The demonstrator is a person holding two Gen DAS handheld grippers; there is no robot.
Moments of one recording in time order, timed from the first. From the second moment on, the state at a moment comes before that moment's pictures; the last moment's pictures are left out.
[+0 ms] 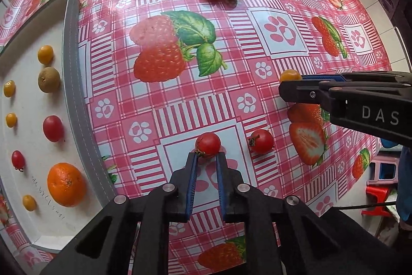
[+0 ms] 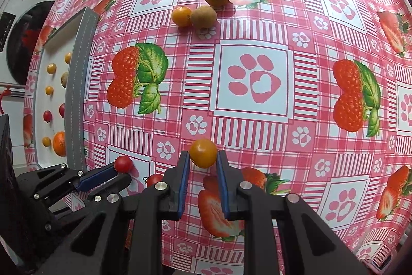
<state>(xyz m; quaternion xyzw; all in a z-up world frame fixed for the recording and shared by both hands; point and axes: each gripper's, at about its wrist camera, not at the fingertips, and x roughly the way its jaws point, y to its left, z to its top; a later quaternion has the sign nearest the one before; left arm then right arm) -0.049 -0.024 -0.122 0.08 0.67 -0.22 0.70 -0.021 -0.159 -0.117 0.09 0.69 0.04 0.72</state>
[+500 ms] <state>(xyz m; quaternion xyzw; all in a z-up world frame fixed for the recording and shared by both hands) -0.048 -0.029 -0.125 0.11 0.66 -0.21 0.71 -0.025 -0.161 -0.115 0.10 0.69 0.04 0.72</state>
